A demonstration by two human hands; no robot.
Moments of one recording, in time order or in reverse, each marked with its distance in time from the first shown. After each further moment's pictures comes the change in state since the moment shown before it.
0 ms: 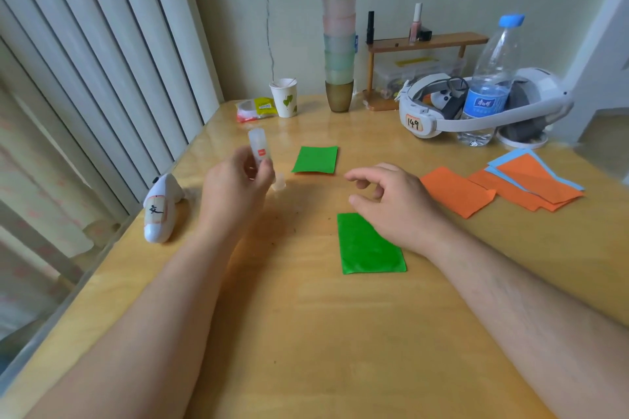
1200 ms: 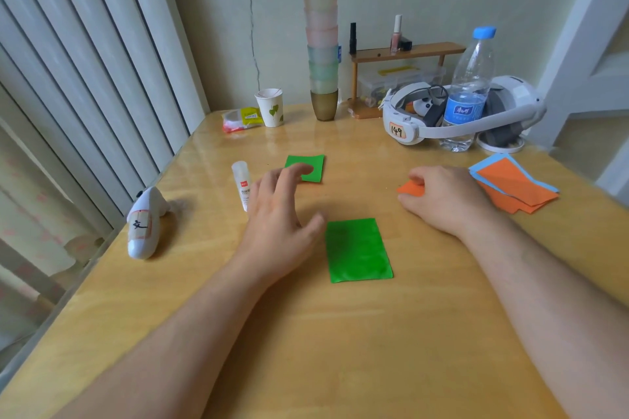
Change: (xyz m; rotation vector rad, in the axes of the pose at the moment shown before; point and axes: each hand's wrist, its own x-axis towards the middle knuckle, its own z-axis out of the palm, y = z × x) left_hand -0.045 0.026 0.035 -0.066 -0.230 0.318; right_hand 0.011 0.042 -0.068 -0.532 -0.071 0.363
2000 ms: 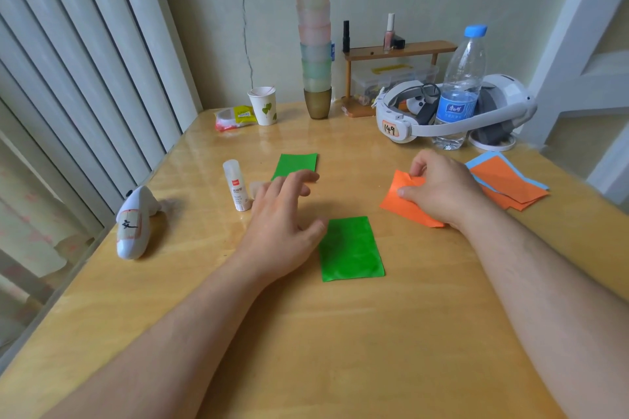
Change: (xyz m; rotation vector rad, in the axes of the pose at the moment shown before) left_hand 0.000 0.005 0.008 0.007 -0.105 -0.002; right_hand 0.009 0.008 -0.002 0.281 0.072 0.082
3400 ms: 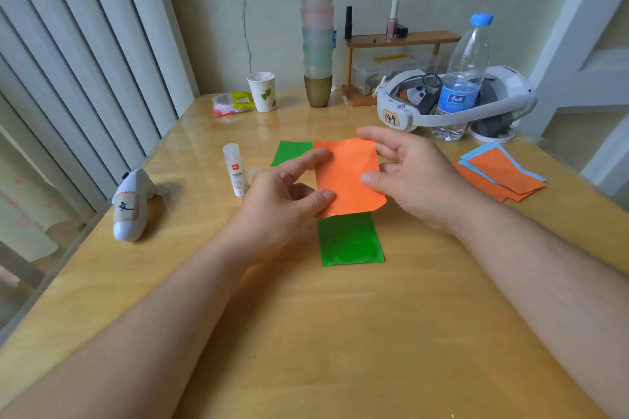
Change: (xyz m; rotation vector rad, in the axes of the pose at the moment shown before) left_hand 0.003 0.009 -0.012 -0.756 -0.144 -0.097; right_hand -0.051 -0.052 -0.001 0.713 -0.278 -0.309
